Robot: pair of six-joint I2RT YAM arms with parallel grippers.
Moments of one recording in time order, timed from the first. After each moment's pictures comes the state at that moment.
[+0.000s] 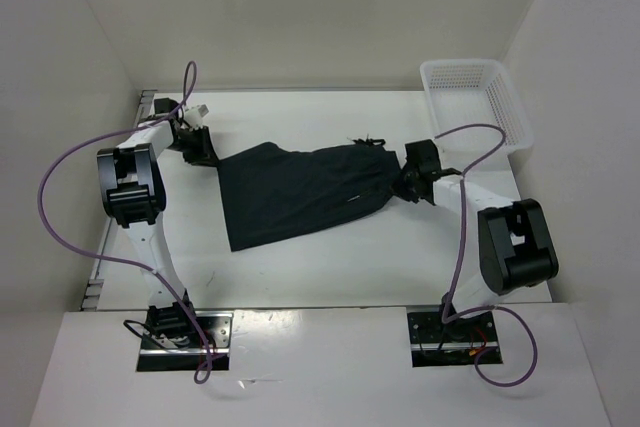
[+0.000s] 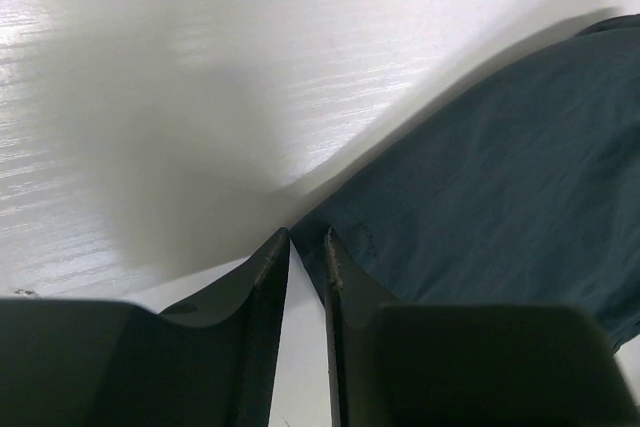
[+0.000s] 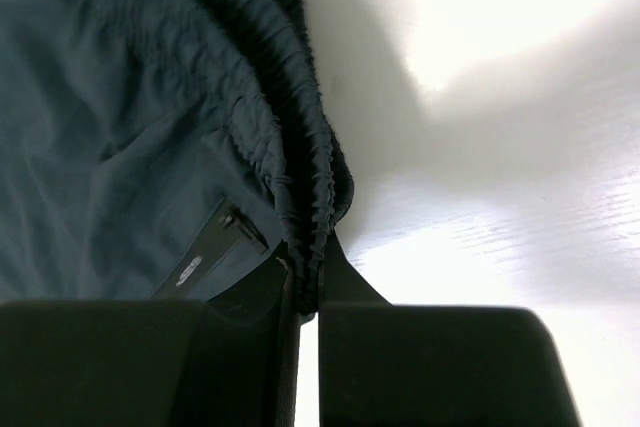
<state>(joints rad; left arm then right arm) 0.20 2.18 1.62 -0.60 0.51 0.05 0.22 1.54 0.82 -0.20 0.05 0.80</state>
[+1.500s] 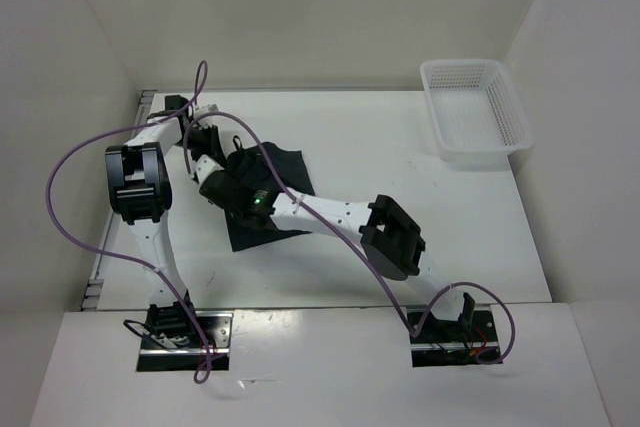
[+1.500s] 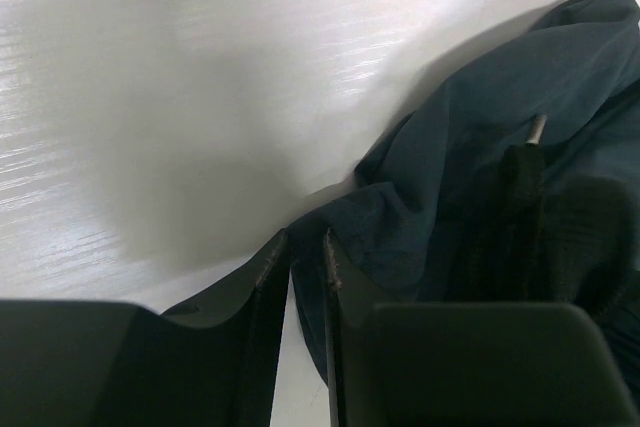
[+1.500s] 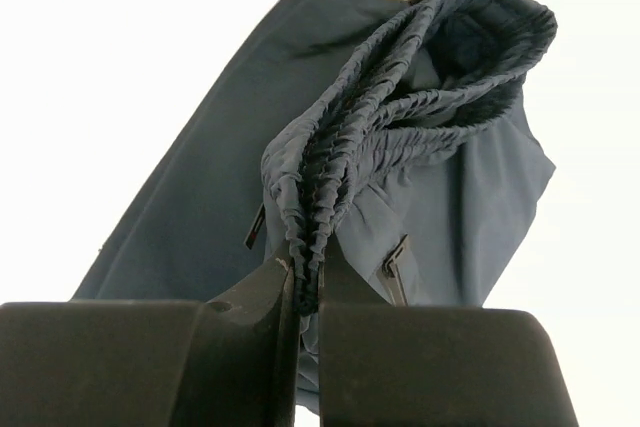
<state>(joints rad) 0.15 2.22 1.68 -0.67 0.50 0.05 1.17 2.24 1.94 -0.45 0.53 -0.06</state>
